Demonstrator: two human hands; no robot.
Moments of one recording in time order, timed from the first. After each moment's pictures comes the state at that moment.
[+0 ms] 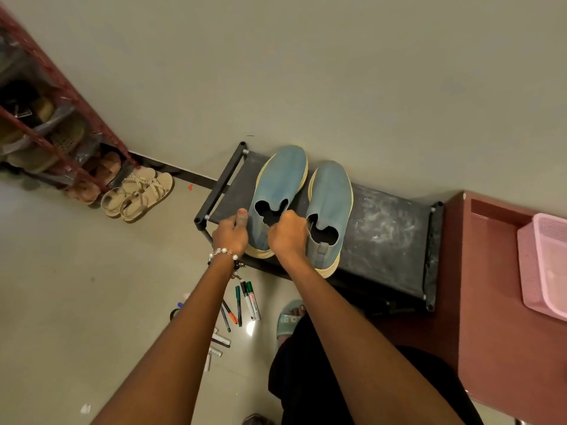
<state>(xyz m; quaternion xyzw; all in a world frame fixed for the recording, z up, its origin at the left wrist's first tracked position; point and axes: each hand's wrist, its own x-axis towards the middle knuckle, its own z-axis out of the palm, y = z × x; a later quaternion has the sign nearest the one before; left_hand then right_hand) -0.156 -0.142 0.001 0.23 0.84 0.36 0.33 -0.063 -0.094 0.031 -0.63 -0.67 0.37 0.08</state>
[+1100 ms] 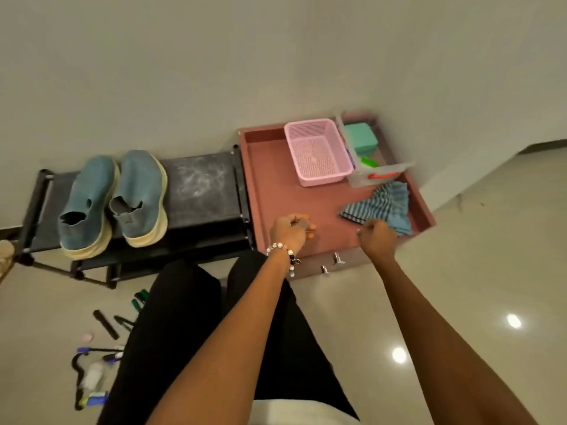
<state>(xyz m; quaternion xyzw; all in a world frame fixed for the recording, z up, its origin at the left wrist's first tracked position) 0.304 -0.184 0.059 0.37 0.63 0.31 0.61 0.489 -0.203 0.030 -0.86 -0.42 0.25 0.19</state>
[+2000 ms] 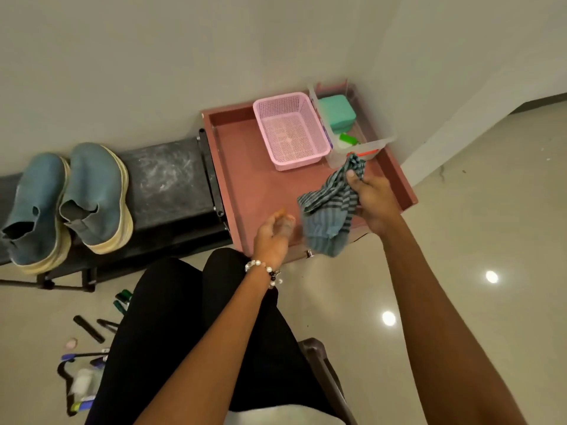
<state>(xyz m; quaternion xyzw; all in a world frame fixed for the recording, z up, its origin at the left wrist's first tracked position) 0.315 -0.204 0.034 0.42 0.61 0.31 0.60 0.512 -0.175 0.079 -0.68 -0.27 0.50 0.46</state>
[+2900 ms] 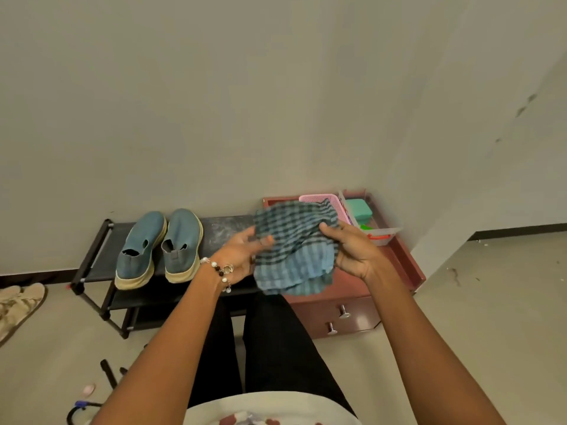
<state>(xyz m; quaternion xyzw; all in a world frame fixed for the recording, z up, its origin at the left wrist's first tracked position) 0.152 -0.232 0.187 0.34 0.41 0.39 0.75 0.384 -0.232 0.206 -0.44 -0.28 0.72 0.46</state>
